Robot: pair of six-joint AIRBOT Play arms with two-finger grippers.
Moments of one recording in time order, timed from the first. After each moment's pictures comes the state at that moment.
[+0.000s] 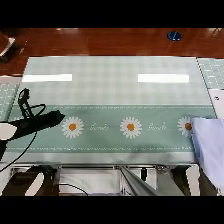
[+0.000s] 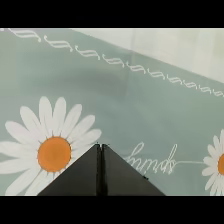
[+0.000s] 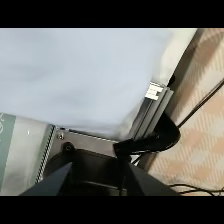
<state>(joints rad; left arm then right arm) 0.02 -0.63 0.41 0.98 -0.81 -1.55 -1.06 -0.71 0.95 -1.76 1.82 1.73</state>
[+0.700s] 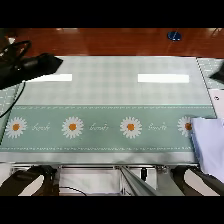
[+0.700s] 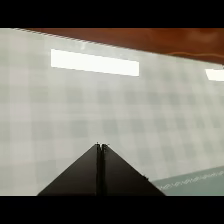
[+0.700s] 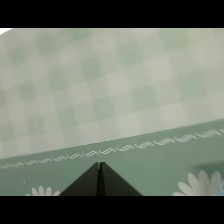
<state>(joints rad) -0.17 -0.98 1.07 1.00 -0.73 -1.47 -0.26 -1.11 1.33 -1.21 1.32 1.56</state>
